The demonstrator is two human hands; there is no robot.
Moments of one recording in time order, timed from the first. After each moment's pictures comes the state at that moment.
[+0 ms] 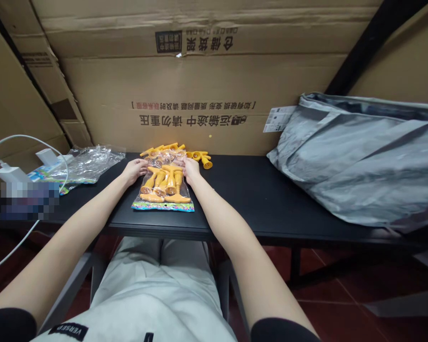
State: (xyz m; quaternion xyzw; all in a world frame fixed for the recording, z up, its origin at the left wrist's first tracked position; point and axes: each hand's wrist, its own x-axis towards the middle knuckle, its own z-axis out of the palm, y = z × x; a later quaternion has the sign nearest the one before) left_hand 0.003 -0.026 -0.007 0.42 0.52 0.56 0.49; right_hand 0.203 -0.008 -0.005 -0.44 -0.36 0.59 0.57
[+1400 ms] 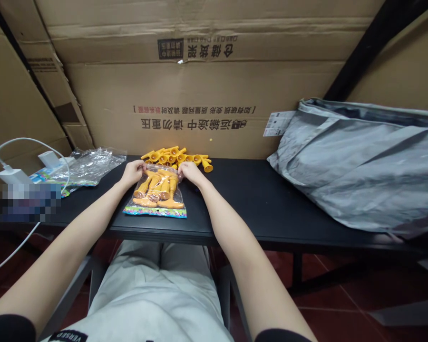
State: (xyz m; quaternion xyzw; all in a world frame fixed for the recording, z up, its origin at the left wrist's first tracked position) left_hand -0.019 -0.029 -0.009 0.72 0.55 0.42 0.09; right_hand 0.225 -0.009 0.001 -0.46 -0.67 0.42 0.41
